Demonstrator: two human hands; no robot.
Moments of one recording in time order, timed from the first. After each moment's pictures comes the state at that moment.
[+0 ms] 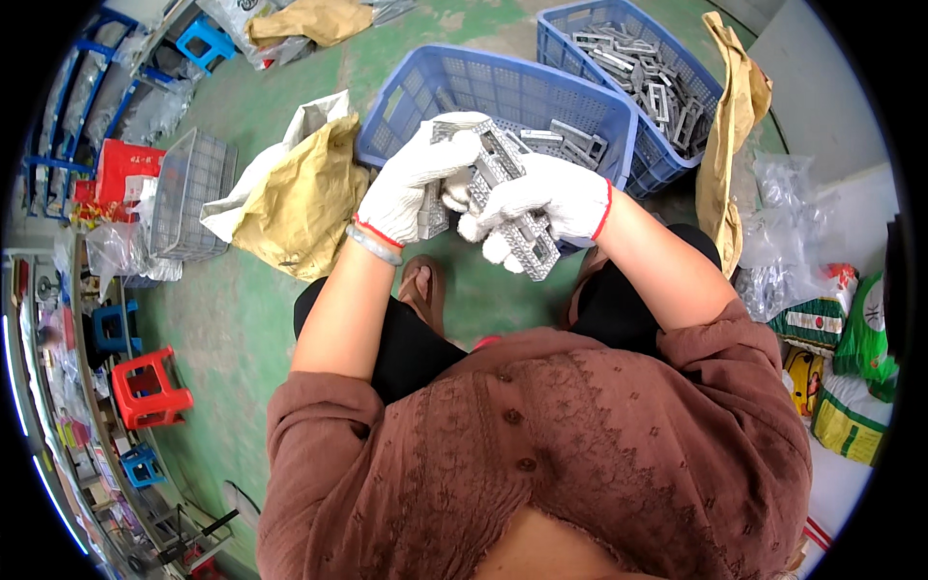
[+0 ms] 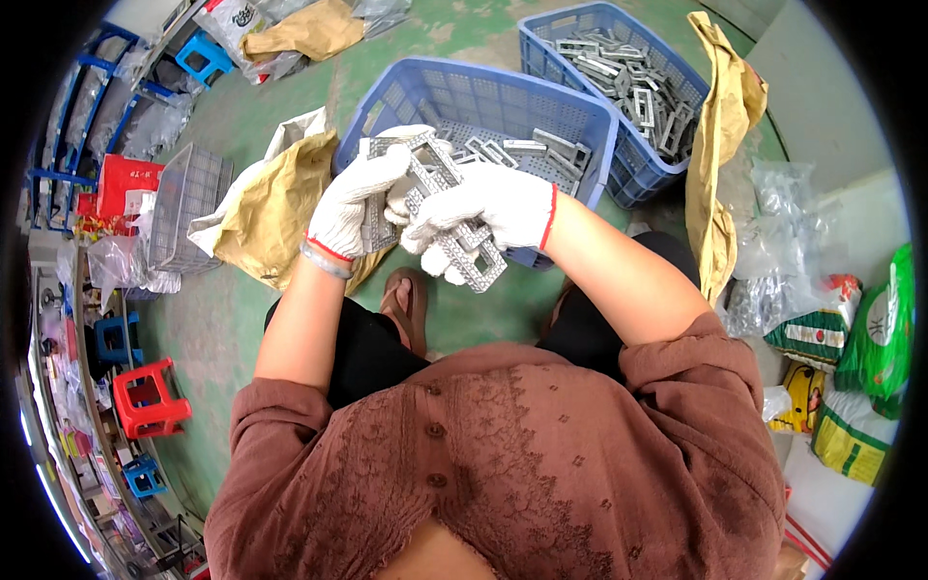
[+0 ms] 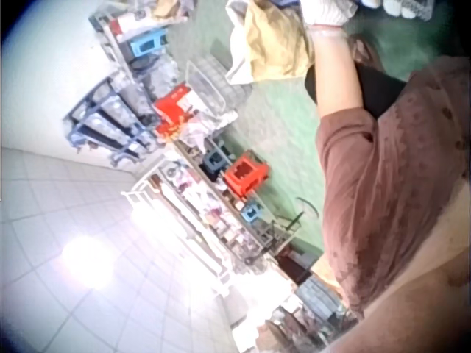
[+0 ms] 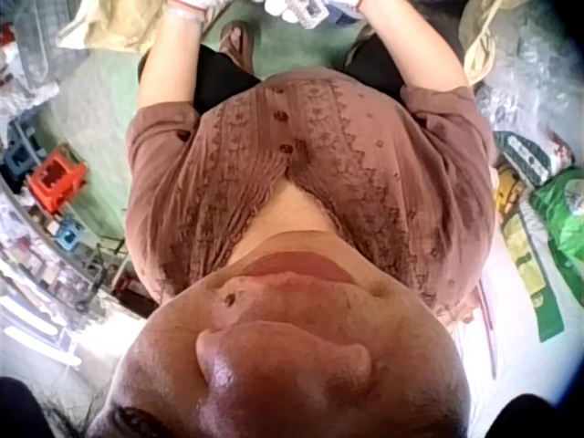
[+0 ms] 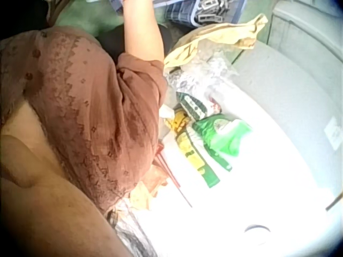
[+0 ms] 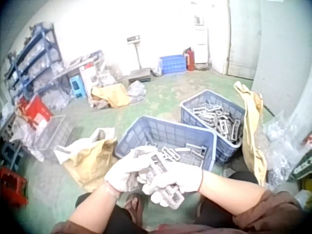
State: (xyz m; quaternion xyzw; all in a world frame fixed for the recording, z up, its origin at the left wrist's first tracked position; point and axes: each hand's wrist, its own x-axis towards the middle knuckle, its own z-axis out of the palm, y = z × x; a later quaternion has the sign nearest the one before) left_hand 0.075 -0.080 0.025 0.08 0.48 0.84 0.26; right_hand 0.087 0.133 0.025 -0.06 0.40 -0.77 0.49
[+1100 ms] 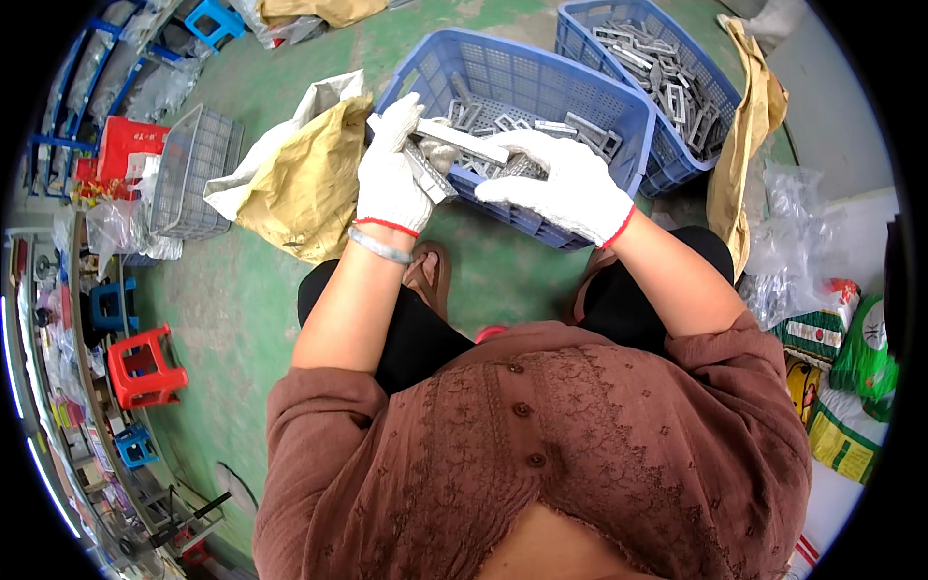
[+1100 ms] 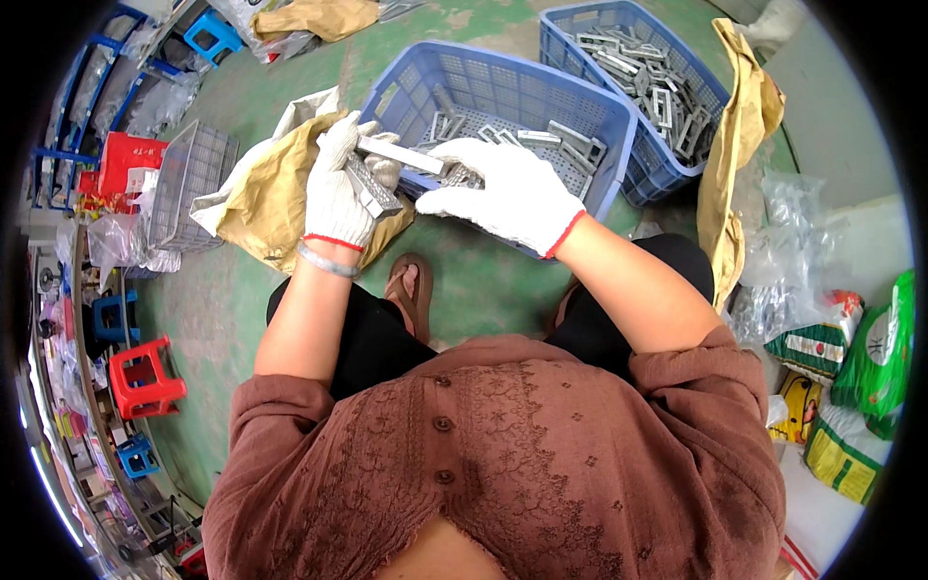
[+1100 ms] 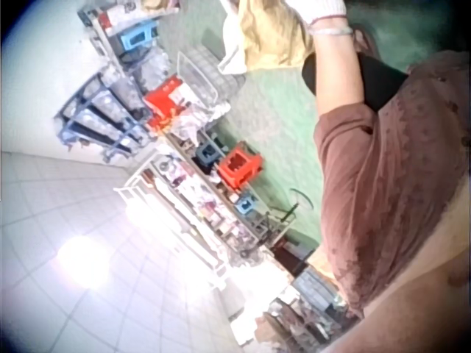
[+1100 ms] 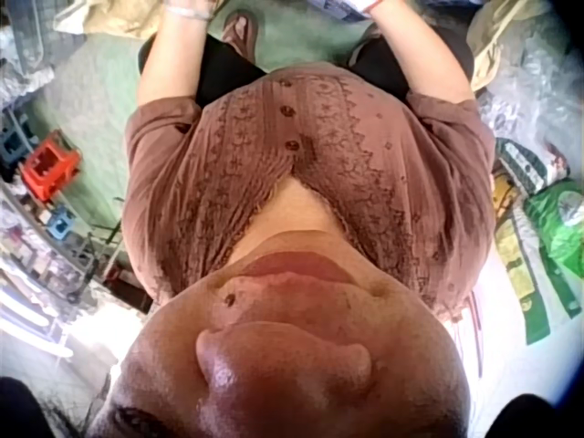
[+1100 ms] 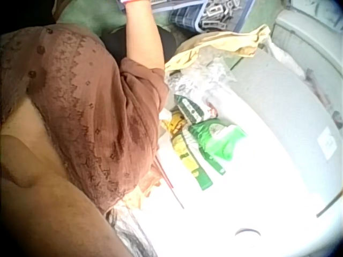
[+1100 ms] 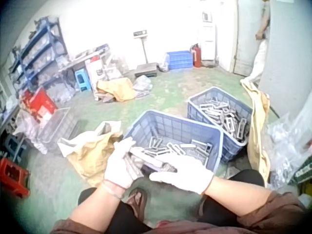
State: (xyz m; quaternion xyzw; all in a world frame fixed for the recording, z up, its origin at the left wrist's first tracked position) left_hand 0.074 -0.103 0.003 -0.09 0.35 0.93 0.05; right_hand 0.093 0.120 0.020 -0.24 0.85 -0.47 0.03
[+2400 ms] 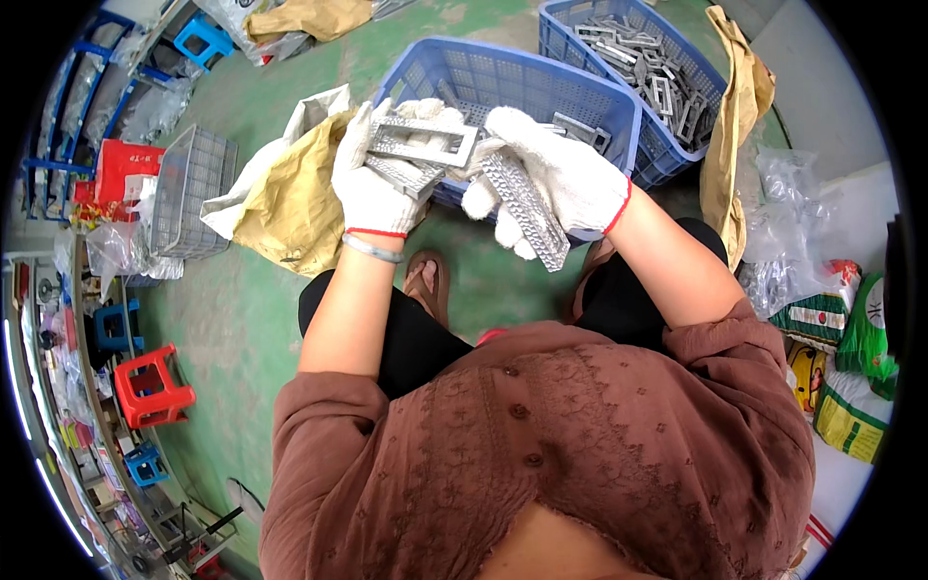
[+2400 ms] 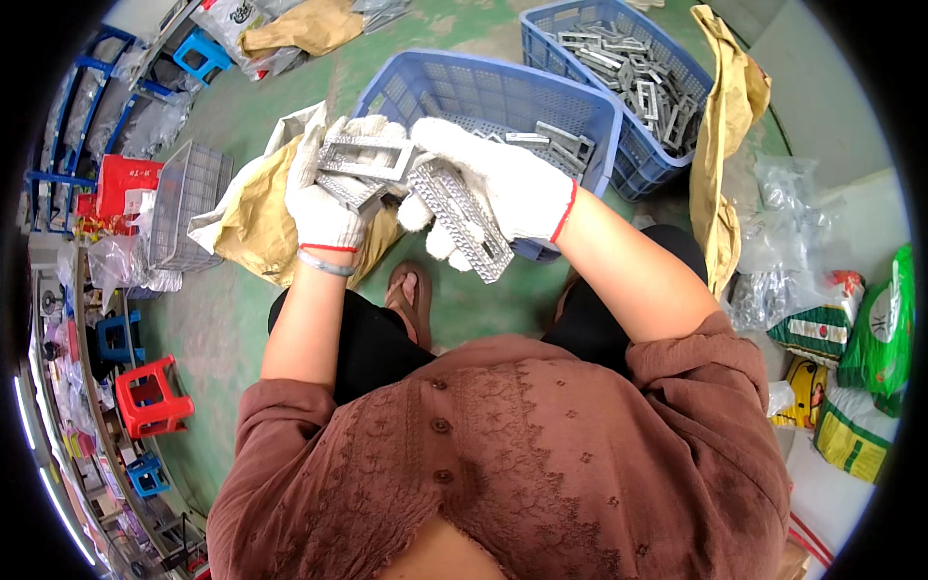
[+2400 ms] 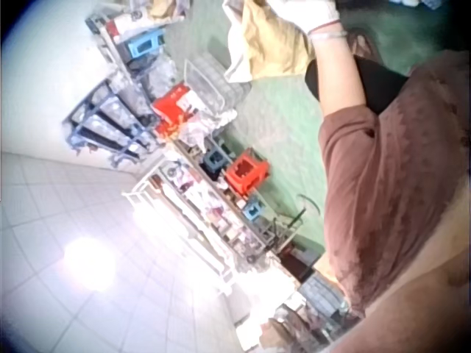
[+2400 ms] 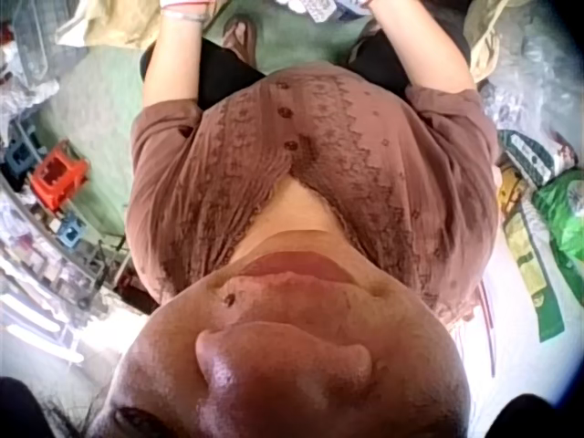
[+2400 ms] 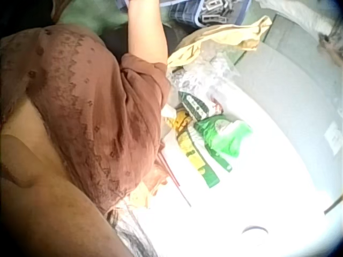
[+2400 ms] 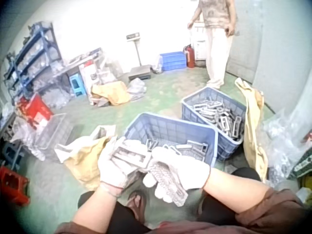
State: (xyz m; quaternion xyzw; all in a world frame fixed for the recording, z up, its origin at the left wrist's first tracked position) left_hand 0.069 -0.099 0.010 -0.06 0.18 0.98 0.08; right_hand 0.085 0.131 0.043 -0.04 0.36 -0.80 0.47
